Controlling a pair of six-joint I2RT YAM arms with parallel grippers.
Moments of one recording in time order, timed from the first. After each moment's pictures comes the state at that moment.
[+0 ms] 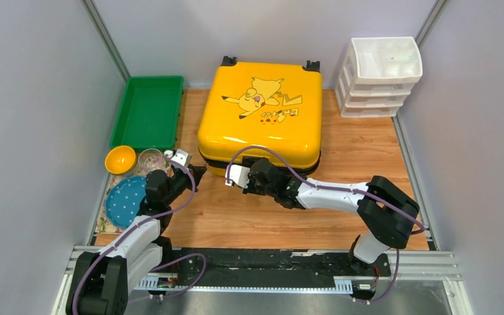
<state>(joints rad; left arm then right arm) -0.14 0.91 0.16 0.57 0.42 -0.05 1.01 1.61 0.89 0.08 0.12 -0.53</state>
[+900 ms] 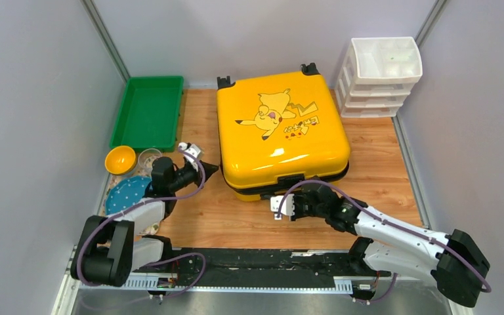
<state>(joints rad) -0.15 1.12 0.24 0.64 0.68 0.06 0.90 0.99 0.48 -0.22 -0.10 -0.82</state>
